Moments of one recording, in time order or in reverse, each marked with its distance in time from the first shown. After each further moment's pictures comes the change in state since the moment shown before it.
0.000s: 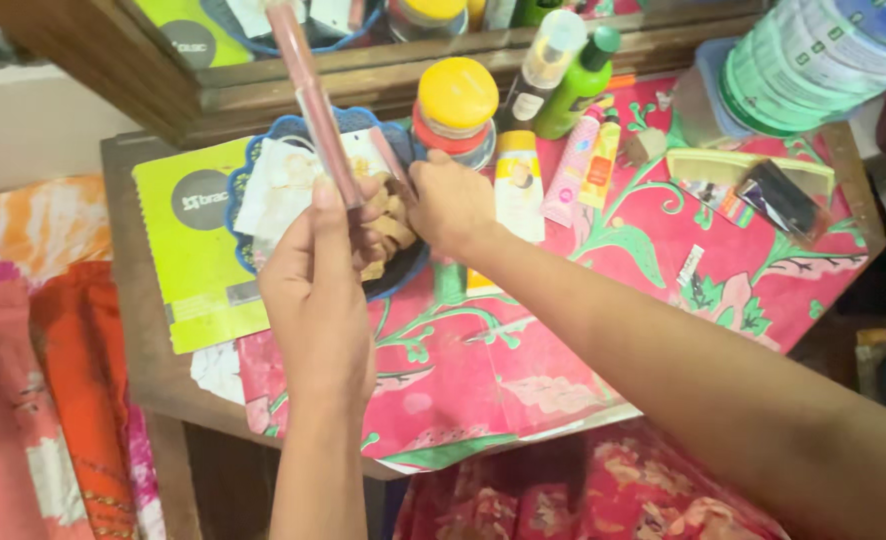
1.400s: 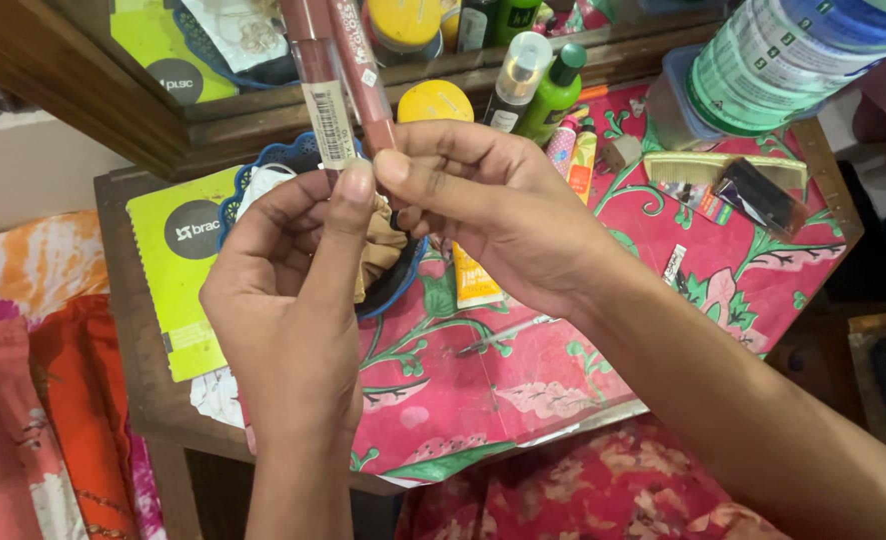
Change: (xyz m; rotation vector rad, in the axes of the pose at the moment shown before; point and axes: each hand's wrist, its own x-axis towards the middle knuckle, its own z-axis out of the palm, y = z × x) left_hand -0.015 0.056 0.027 0.002 -0.022 0.099; right_hand -0.052 -0.050 -0.181 1.689 -0.319 0.094
